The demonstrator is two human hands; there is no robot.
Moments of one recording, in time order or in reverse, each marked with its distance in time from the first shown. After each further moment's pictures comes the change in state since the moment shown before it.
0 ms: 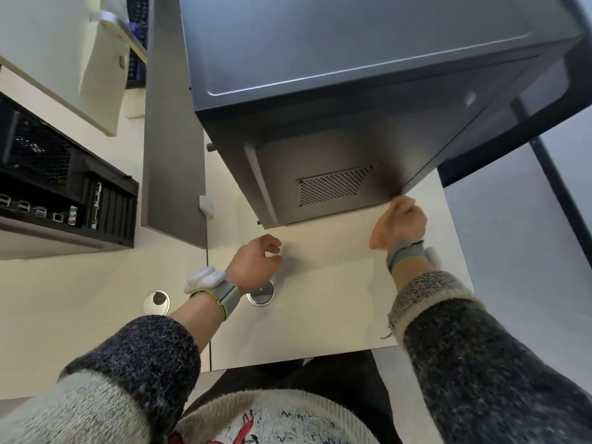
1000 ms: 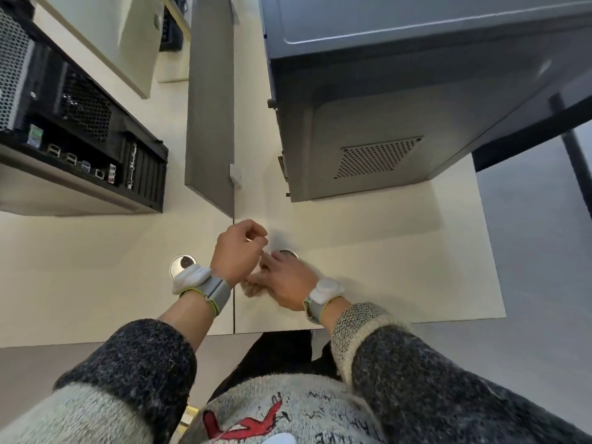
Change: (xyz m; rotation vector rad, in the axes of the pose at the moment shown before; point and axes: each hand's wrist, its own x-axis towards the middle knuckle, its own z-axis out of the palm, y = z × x) left_hand -0.043 -0.061 -0.023 -0.243 0.251 -0.073; right_hand -0.199 0.113 0.100 -0.807 -0.911 -1.495
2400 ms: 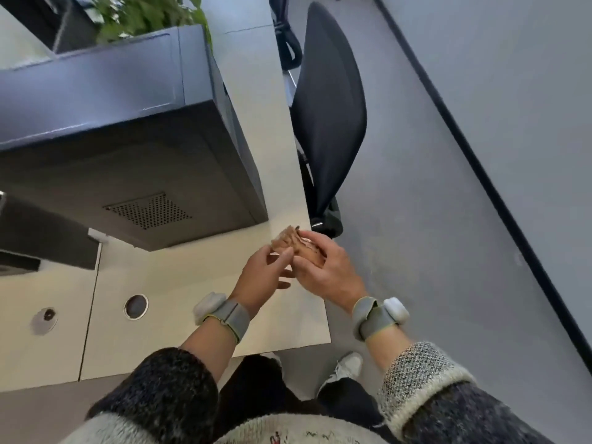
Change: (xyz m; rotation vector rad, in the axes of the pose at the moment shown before) left_hand -0.094 0.258 0.332 -0.398 -0.156 0.072; right_hand -0.326 0.233 -0.257 0.821 0.540 0.474
